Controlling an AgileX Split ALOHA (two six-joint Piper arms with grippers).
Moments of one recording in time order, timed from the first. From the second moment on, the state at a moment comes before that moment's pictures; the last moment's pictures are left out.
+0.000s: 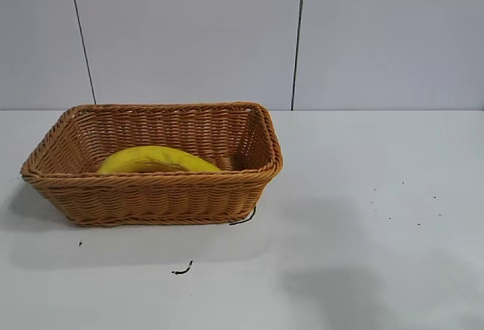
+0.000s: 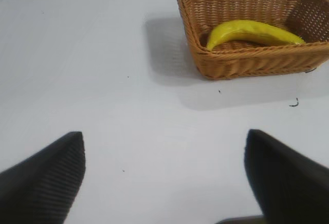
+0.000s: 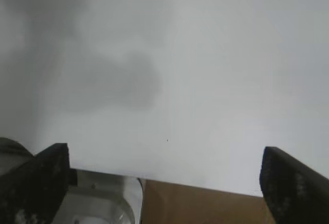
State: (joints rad) left arm -0.04 -0.01 -0.50 -0.02 1.07 0.03; right arm -0.05 0.68 -0.58 0.07 1.04 -0.10
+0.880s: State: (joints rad) left arm -0.04 -0.01 -0.50 -0.02 1.07 0.03; right arm -0.05 0.01 -0.50 0.07 1.03 -0.10
